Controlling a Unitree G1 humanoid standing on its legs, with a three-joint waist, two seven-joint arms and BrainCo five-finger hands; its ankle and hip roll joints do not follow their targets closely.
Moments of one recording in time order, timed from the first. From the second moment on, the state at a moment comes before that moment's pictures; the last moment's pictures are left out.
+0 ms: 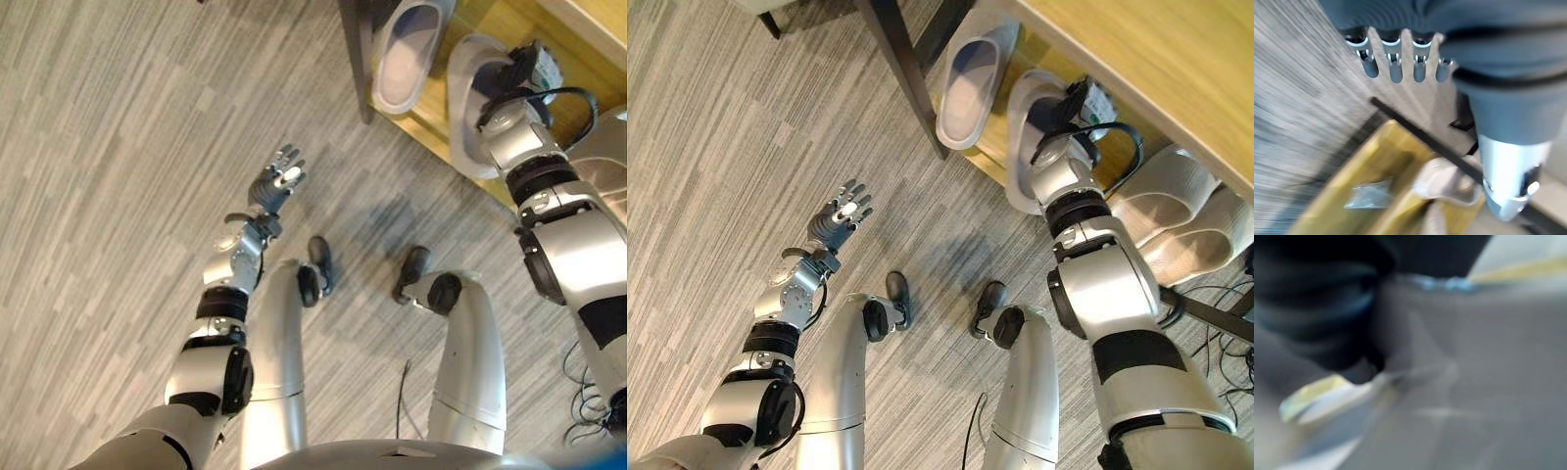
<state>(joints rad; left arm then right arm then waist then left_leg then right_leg) -0.63 0.17 0.15 0.60 -0.41 0.03 -0.39 -1.40 -0.47 0.36 1.22 -0.24 0.36 -0.53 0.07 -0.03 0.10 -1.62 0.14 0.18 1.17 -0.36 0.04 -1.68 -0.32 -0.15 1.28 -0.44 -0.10</state>
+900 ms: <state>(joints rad) -0.52 0.17 0.00 0.45 -0.30 -0.06 -0.34 -1.61 -0.49 0.19 1.53 0.21 0.29 -0.67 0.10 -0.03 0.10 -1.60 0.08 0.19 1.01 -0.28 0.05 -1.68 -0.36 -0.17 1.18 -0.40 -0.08</state>
